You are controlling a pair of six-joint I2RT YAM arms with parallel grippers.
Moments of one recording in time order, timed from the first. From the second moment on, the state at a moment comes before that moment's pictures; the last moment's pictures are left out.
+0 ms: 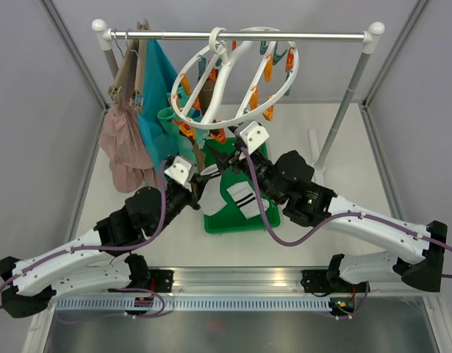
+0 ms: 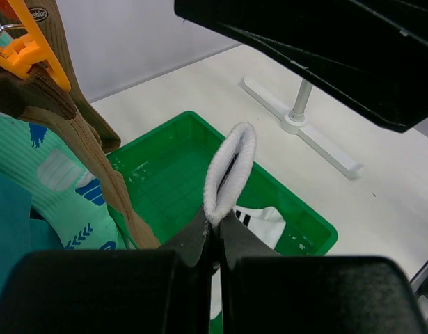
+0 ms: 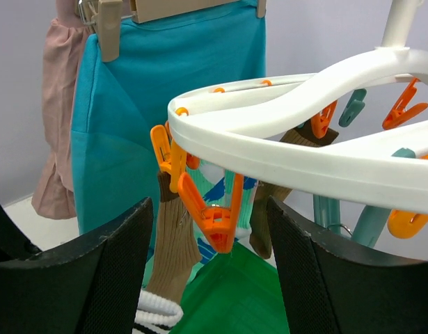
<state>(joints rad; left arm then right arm) -1.12 0.76 0.86 -0.13 -0.50 -0.06 1.11 1.23 1.20 0.25 0.35 -0.25</state>
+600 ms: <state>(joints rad) -1.12 0.76 0.86 -0.13 -0.49 -0.05 1.11 1.28 1.26 0.27 0.39 -0.25</state>
